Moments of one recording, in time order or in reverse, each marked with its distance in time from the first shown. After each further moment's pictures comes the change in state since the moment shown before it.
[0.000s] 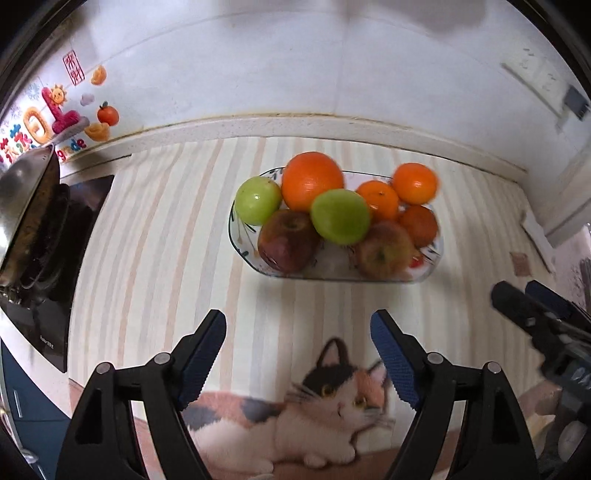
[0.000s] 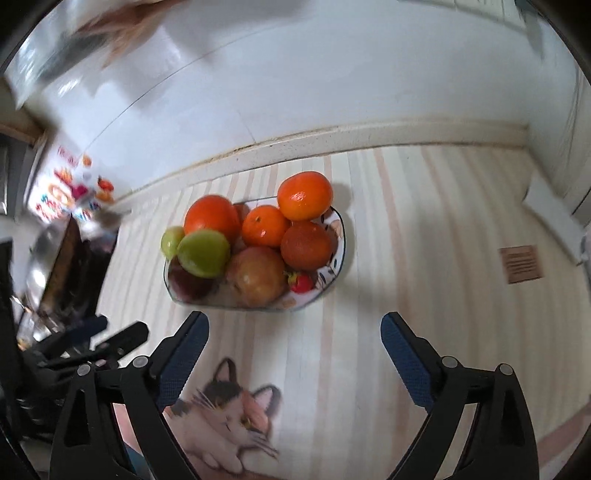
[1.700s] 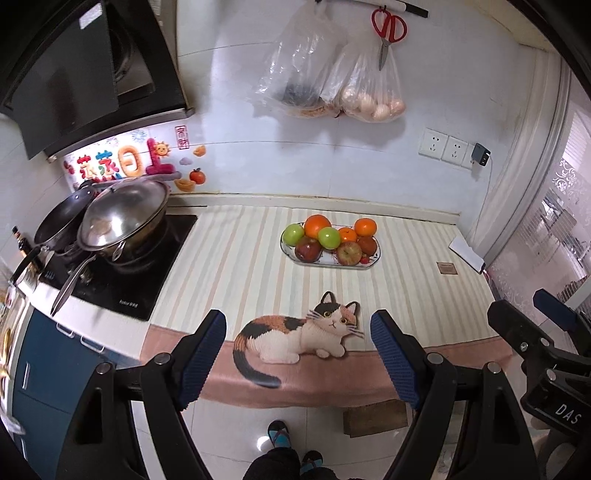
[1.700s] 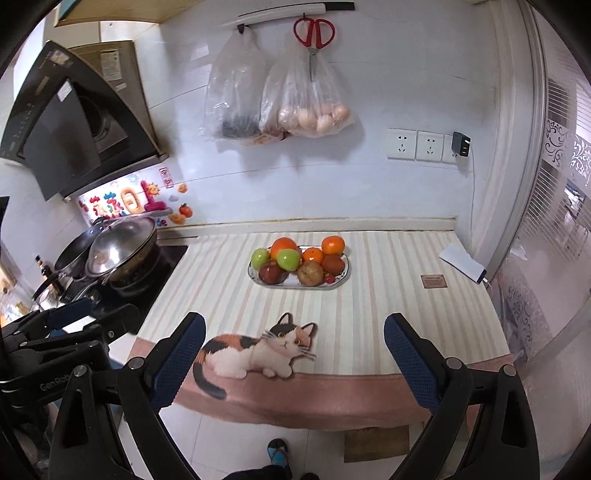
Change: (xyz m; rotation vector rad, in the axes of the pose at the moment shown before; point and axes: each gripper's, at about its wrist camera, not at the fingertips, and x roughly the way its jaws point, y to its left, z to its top) left arm -0.283 0.034 -0.179 -0.038 -0.341 -0.002; right arm -0.340 0.114 -0.202 -0.141 -0.360 -0.053
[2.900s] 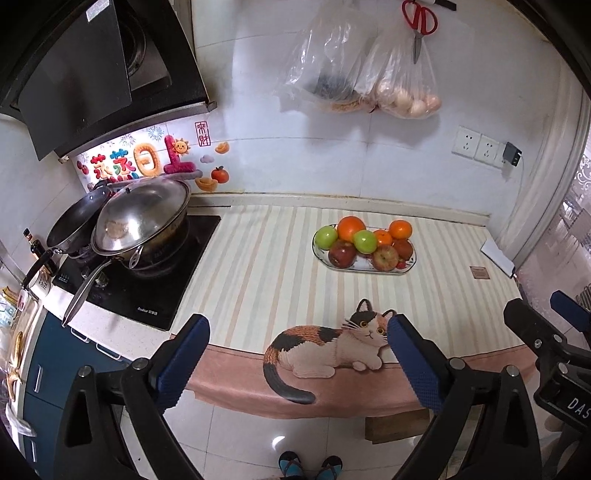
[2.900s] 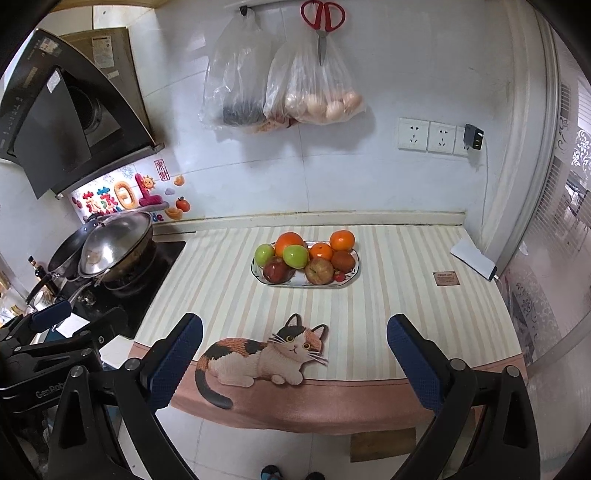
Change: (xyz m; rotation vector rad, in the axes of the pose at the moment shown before) left arm 0.042 0.035 0.013 0.002 0.012 0.082; right arm 0.069 0.024 0.023 0.006 0.052 -0.019
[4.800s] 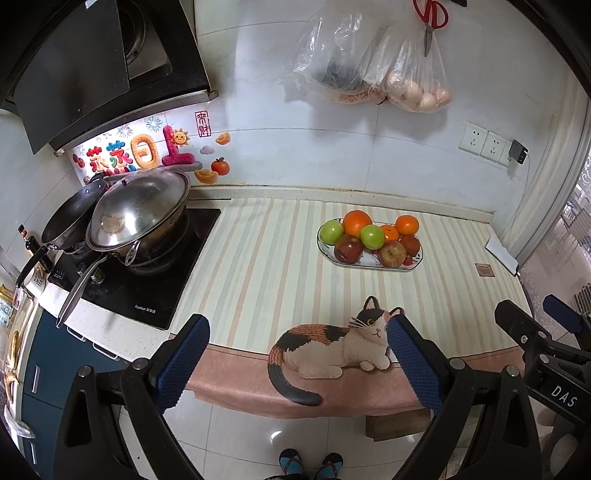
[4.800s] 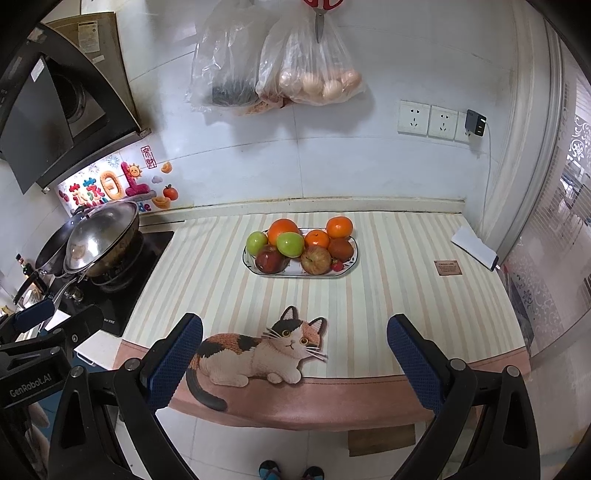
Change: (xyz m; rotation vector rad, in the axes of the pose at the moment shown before) left arm 0.017 0.013 0.004 -0.010 0.027 -0.006; right arm 0.038 0.008 -0.009 0.017 0.039 -0.034
